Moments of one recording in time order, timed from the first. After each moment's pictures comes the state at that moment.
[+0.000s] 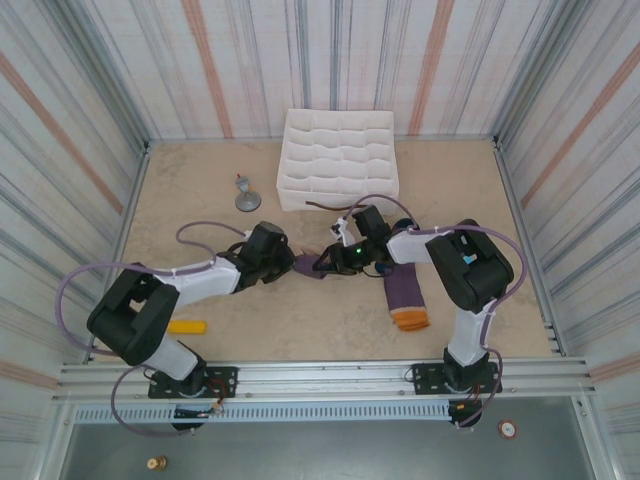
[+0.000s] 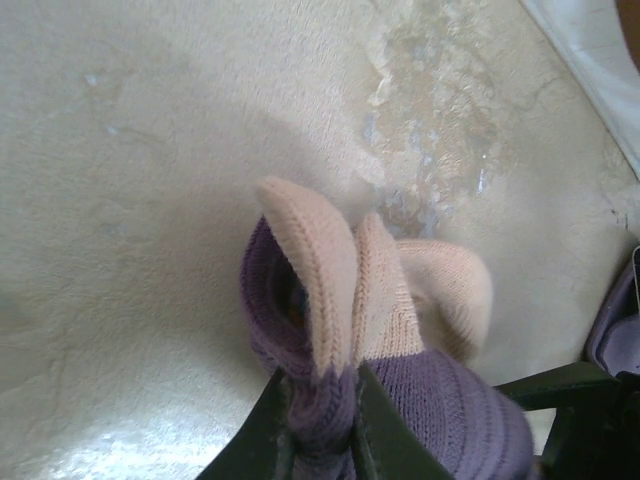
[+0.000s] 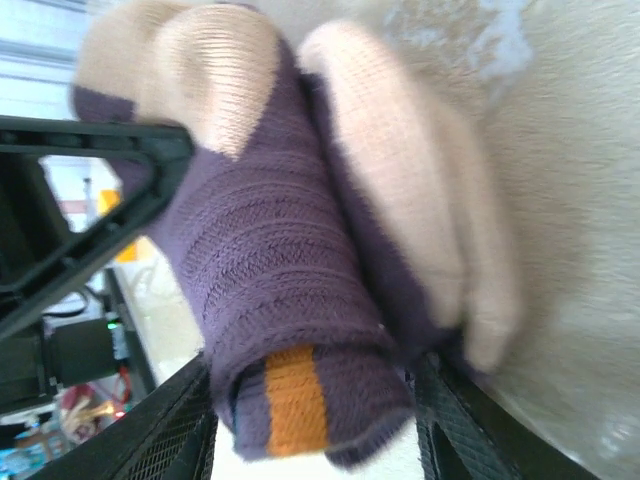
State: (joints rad) left arm -0.62 1.51 0.69 -0.03 0.01 -1.05; right arm 0.56 1.87 0.92 -0.01 -0.75 0.52
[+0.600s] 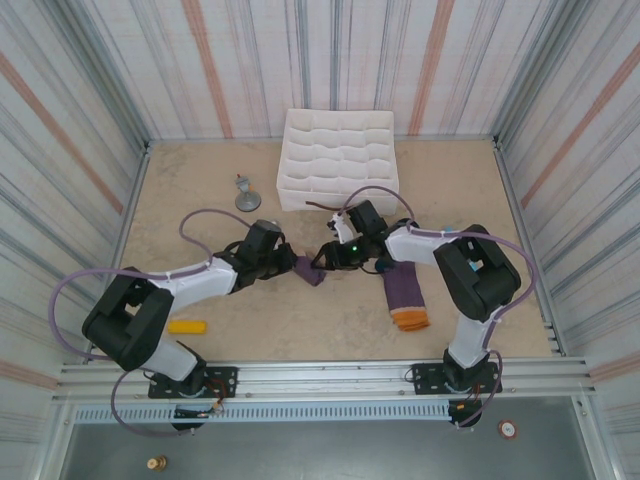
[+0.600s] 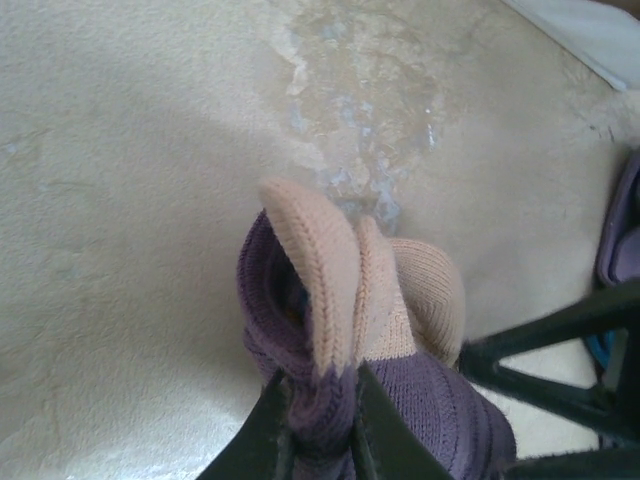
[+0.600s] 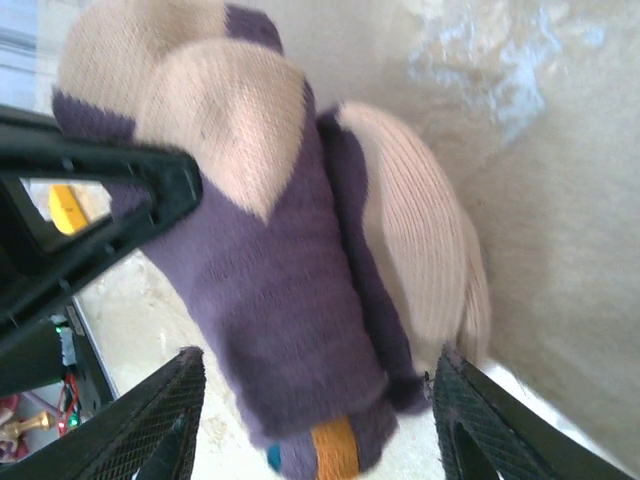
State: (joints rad) left arm -0.62 1.48 0.69 -0.02 0.08 -0.78; right arm 0.60 1.81 0.99 -0.15 -0.63 0.44
